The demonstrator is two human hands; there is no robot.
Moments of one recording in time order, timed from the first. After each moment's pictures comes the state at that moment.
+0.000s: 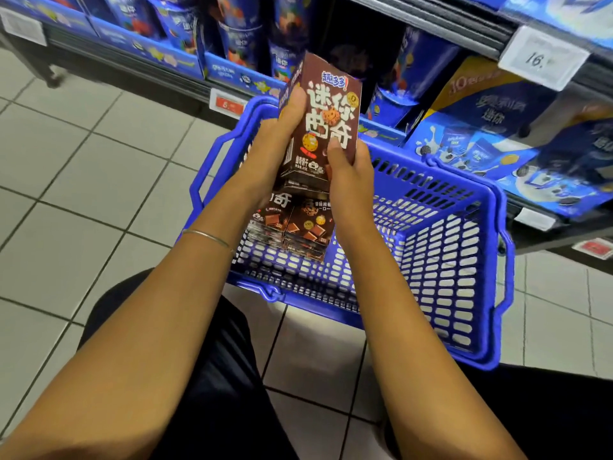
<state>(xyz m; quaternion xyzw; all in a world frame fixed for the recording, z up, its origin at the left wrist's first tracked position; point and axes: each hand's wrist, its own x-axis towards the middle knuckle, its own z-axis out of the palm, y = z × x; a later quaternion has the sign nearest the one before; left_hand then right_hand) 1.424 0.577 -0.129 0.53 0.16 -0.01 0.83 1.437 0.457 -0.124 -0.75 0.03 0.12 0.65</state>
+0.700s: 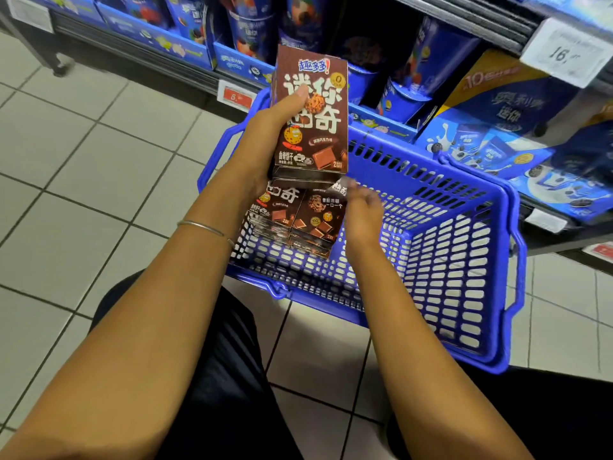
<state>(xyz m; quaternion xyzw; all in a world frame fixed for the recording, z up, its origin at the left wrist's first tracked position) 1.419 0.594 -0.128 0.48 0.21 0.00 0.85 1.441 0.428 -0.200 -0.76 0.17 0.14 0.61</state>
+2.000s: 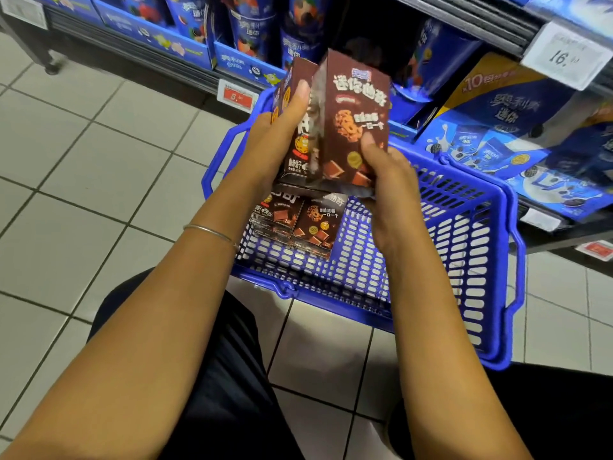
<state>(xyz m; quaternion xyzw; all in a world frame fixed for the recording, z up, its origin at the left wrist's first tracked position) 1.423 0.598 -0.142 0.57 0.26 0.01 0.78 1.437 0.428 -0.103 -0.69 0.07 0.19 0.69</state>
